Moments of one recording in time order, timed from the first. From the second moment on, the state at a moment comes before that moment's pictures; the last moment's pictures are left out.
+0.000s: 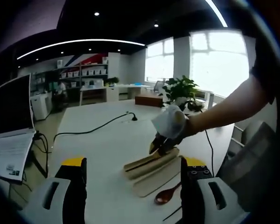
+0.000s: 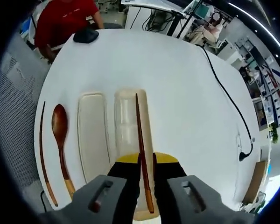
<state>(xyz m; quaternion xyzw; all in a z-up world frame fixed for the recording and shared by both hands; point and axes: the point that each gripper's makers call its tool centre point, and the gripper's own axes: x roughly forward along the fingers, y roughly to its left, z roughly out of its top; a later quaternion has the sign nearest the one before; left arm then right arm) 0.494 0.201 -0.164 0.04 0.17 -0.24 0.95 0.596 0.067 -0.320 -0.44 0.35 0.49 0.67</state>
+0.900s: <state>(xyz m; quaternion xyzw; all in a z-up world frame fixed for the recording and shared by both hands) 0.494 0.202 -0.167 0.04 0.18 -0.24 0.95 0.554 0.035 -0.286 -0.38 0.32 0.48 0.72</state>
